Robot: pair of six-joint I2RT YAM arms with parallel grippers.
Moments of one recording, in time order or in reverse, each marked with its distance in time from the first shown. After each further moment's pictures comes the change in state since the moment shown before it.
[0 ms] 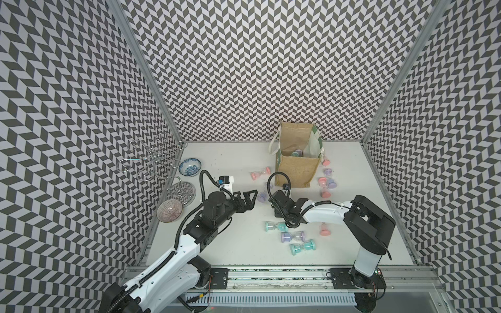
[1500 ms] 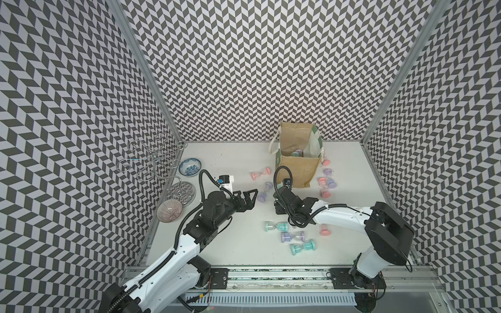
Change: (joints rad) left arm 0.000 -0.002 0.017 0.007 0.010 -0.007; right arm 0.023 -0.239 -0.079 0.019 -0.101 -0.122
